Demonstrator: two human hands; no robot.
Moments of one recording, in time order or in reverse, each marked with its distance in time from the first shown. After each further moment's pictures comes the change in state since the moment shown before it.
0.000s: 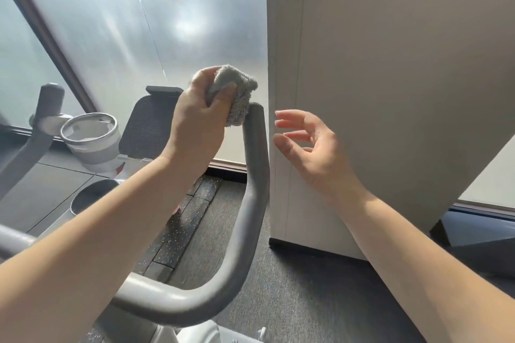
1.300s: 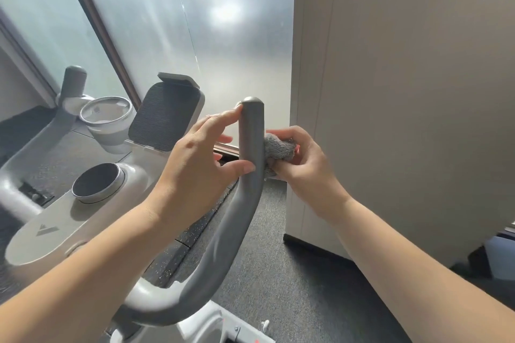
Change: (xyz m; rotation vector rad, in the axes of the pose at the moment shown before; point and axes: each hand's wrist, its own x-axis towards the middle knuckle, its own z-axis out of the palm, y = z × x) left_hand -0.050 -0.019 0.006 0.528 -0.124 -0.003; right_hand 0.025 0.059 0.007 0.415 -0.281 0.109
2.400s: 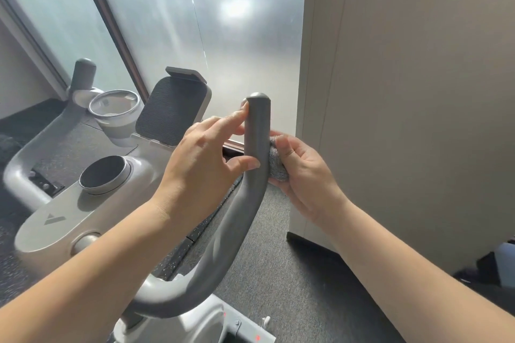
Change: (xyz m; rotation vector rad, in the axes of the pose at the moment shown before) left_hand -0.002 -0.009 0.004 0.180 0.051 0.084; right_hand -0.003 0.000 0.013 0.343 -0.100 0.177
